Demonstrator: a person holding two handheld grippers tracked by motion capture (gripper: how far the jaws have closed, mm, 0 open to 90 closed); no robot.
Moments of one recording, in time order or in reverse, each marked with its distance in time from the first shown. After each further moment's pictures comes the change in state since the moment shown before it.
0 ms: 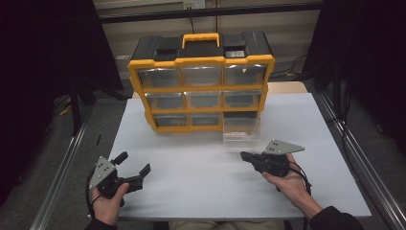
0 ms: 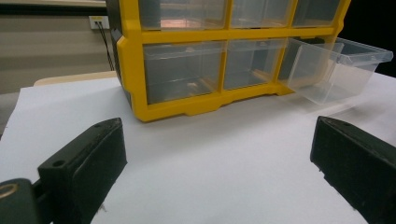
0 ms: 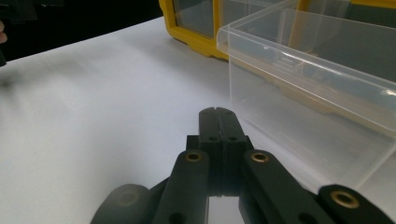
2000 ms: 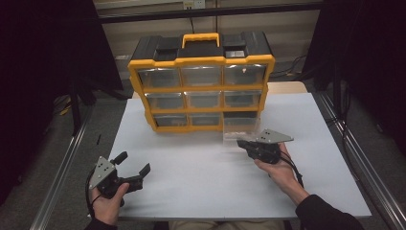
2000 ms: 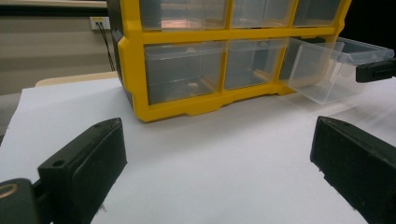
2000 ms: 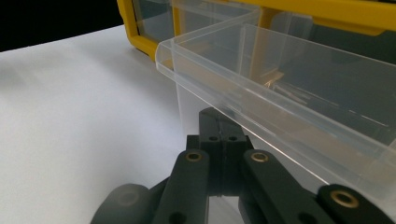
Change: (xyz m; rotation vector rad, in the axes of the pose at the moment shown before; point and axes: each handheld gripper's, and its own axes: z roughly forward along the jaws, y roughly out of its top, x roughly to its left) left arm 0.000 0.000 0.000 0.001 0.003 0.002; right arm -0.023 0.008 0.034 -0.034 -0.100 -0.039
